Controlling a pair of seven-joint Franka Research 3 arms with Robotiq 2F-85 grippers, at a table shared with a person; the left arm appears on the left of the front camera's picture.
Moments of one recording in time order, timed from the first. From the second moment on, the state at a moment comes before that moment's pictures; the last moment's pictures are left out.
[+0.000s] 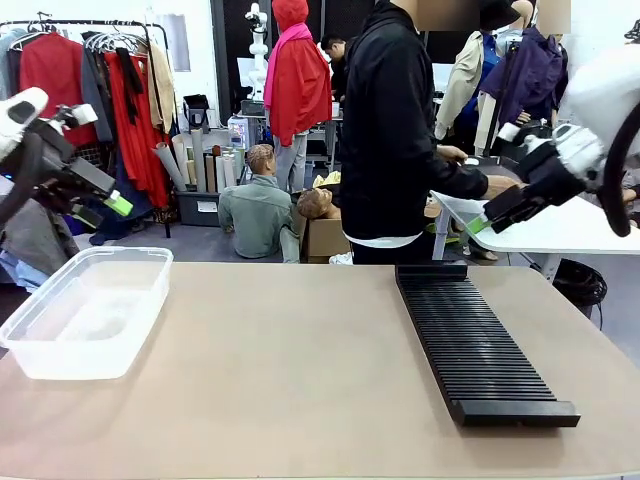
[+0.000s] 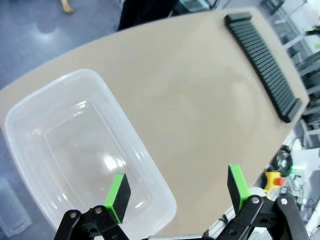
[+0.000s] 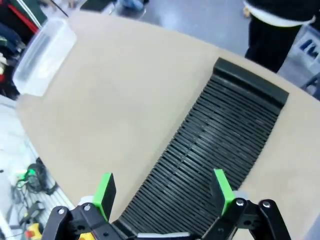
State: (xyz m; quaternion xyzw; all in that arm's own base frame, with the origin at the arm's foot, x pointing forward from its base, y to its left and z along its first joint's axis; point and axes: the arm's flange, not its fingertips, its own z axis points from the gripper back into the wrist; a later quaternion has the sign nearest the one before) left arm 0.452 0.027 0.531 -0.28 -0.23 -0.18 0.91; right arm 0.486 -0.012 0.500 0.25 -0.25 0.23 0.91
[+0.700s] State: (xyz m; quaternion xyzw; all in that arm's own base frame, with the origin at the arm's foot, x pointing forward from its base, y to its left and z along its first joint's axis) left arm 0.428 0.079 0.542 -0.41 -0.26 -0.17 0.86; right arm 0.458 -0.105 0.515 0.39 -0.29 0.12 0.86
